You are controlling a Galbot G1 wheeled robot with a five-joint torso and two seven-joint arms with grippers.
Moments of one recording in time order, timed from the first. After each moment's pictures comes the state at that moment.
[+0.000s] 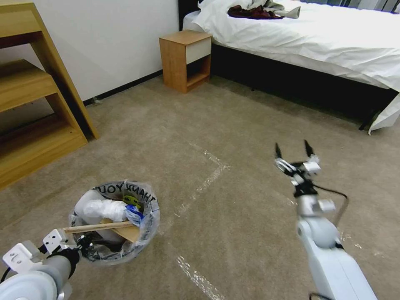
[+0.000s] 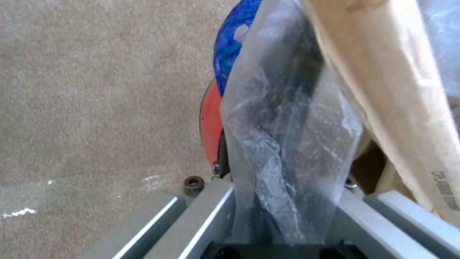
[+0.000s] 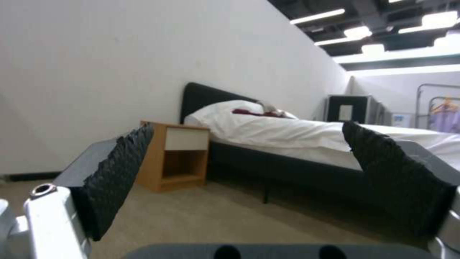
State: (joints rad) left arm 1.68 -1.28 -0.89 -2.39 -1.44 0.64 -0.92; right arm -1.31 1.28 0.68 1.74 0.25 0.54 -0.12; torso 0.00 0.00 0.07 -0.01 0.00
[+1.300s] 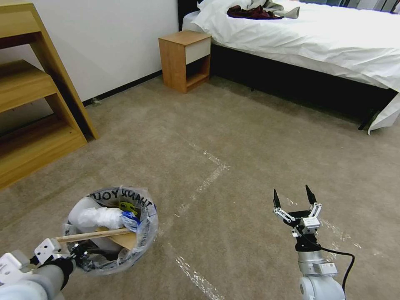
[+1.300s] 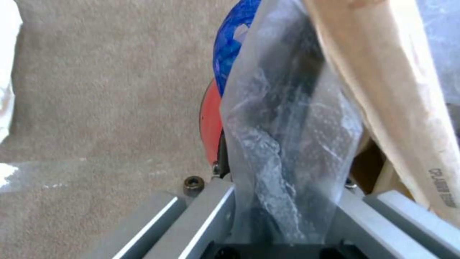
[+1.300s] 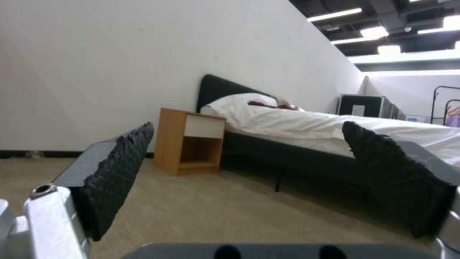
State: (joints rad) left arm 1.75 -1.28 -1.00 -2.48 -1.60 0.65 -1.04; right arm -1.47 1.40 0.67 1.72 0.14 0.72 -0.18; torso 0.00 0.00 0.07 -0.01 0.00
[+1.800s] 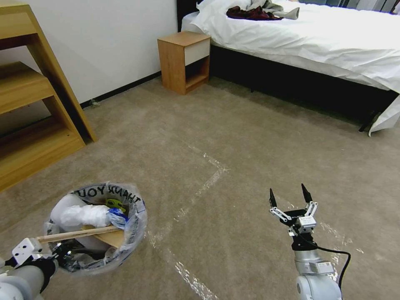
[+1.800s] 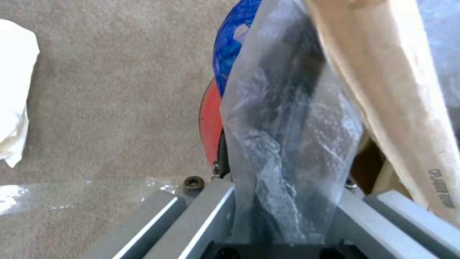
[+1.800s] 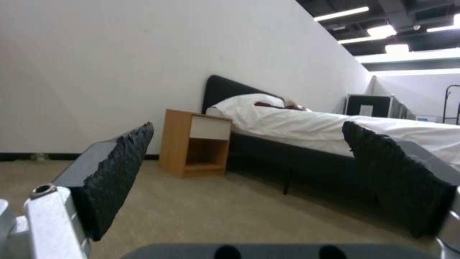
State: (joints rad) left arm 1.78 -1.24 -1.11 -2.50 -1.70 0.65 -1.09; right arm -1.46 1.41 0.65 1.72 0.13 0.73 -0.18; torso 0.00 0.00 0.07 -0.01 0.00
